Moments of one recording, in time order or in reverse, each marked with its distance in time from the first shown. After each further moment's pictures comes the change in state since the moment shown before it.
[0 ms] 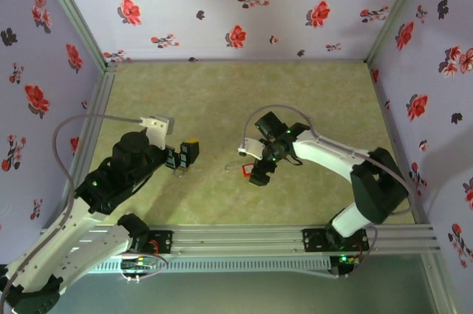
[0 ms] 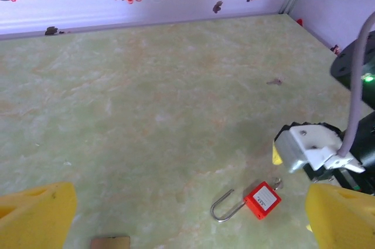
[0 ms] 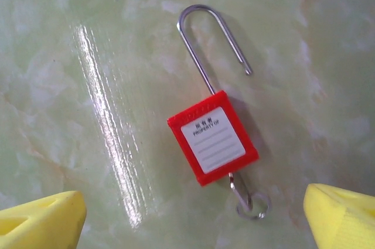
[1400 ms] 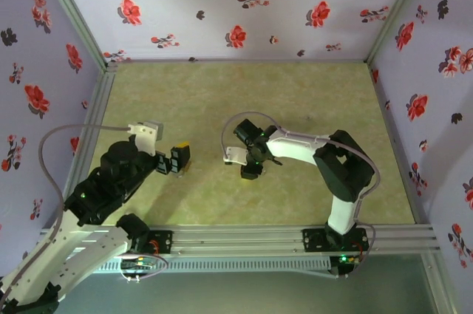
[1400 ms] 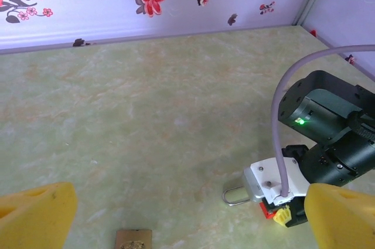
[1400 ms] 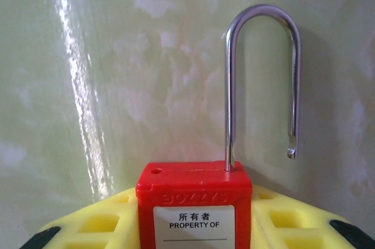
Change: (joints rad) left arm 0.000 -0.114 -0.020 -0.055 -0.064 0.023; right arm 0.099 0.243 0.093 0.085 0.145 -0.037
